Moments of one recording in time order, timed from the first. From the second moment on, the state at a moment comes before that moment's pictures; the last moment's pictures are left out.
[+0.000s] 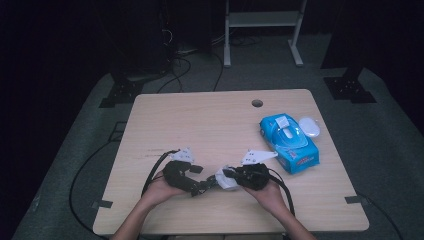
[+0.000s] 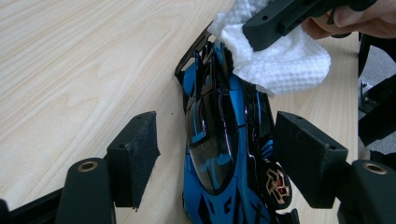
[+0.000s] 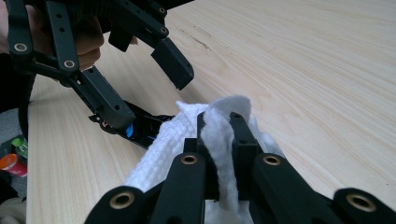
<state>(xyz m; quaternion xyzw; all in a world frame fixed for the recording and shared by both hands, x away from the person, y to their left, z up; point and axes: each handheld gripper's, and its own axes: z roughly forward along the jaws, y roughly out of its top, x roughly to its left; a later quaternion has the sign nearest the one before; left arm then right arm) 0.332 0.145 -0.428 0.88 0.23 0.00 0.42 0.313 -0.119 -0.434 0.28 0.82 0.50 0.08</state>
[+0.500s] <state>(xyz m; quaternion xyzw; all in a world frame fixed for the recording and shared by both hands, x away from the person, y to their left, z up) 0.323 0.136 -0.432 0.89 0.21 0.02 0.41 0.300 -0.125 -0.437 0.27 0.82 0.49 0.09</state>
